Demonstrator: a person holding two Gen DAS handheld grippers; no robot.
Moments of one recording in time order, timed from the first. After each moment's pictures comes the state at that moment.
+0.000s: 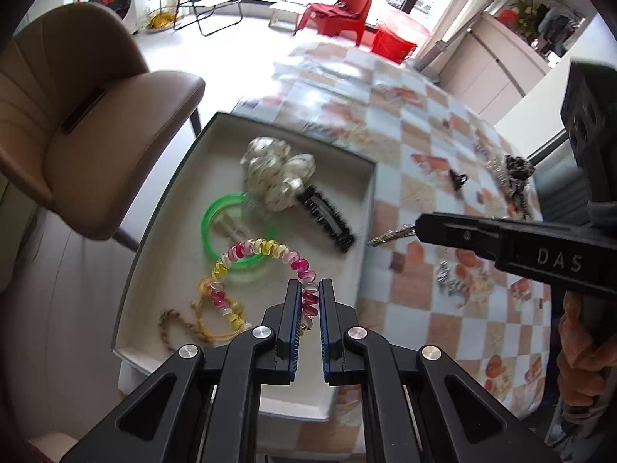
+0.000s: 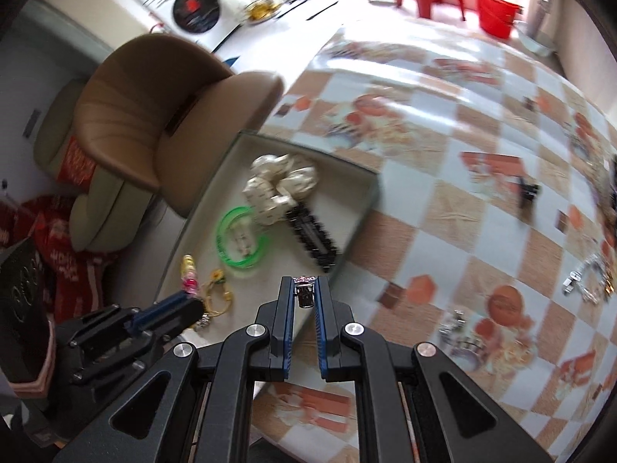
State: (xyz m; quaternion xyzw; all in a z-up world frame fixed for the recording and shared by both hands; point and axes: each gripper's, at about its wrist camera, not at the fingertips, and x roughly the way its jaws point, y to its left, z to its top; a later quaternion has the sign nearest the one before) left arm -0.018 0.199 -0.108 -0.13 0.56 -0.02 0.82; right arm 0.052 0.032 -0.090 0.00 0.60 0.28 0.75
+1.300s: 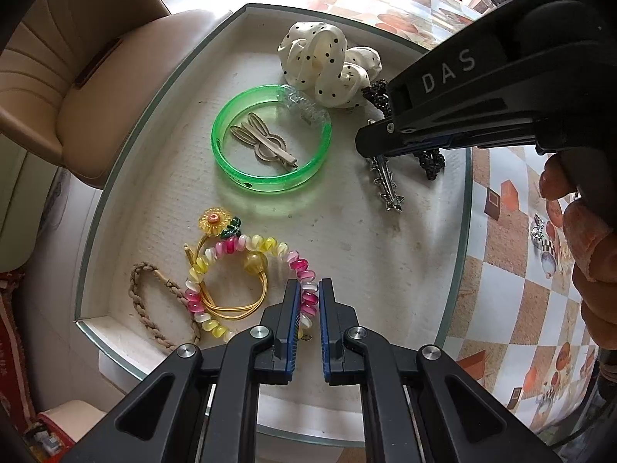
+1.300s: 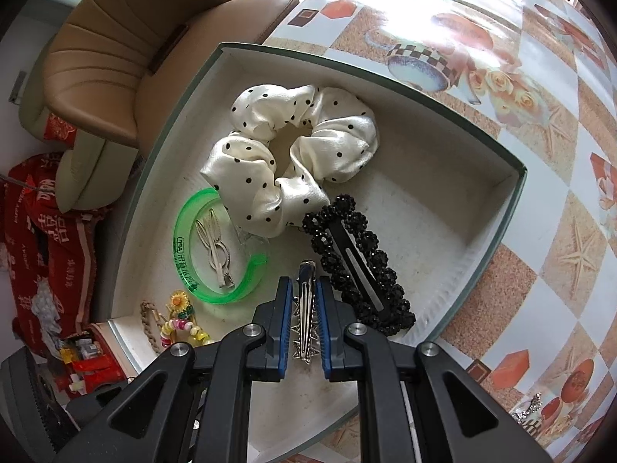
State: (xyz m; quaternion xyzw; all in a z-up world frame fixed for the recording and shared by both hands) left arm -0.024 0.186 -0.204 -0.09 0.63 0.04 0.77; right arm 0.104 0.108 -0.200 -0.04 0.68 0.28 0.68
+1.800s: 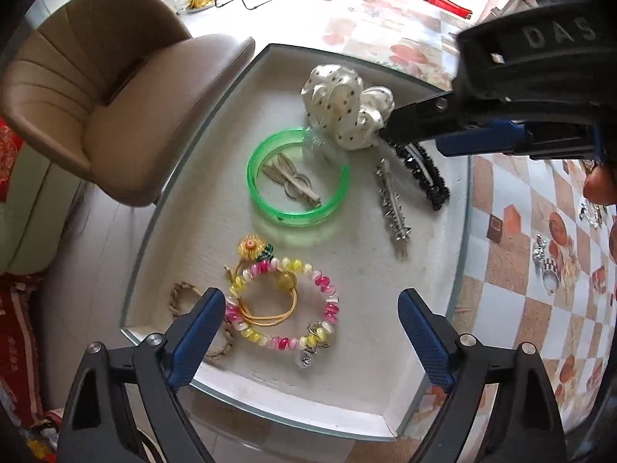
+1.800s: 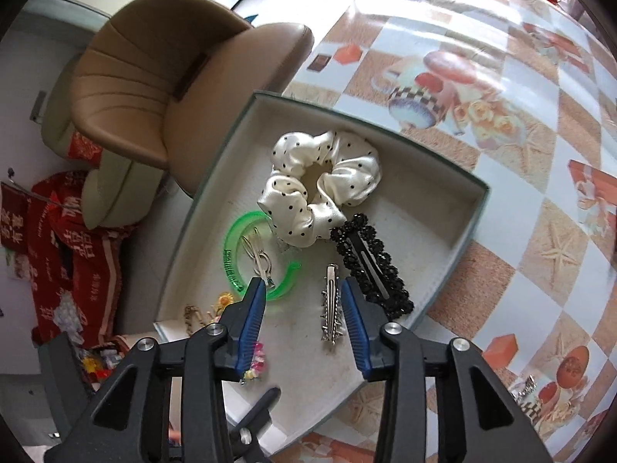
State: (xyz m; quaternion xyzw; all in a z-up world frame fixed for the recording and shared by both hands) left arm -0.014 0.184 -0.167 -0.07 0.61 0.07 0.79; right arm 0.107 0.081 -0.151 0.01 0.65 0.30 0.70
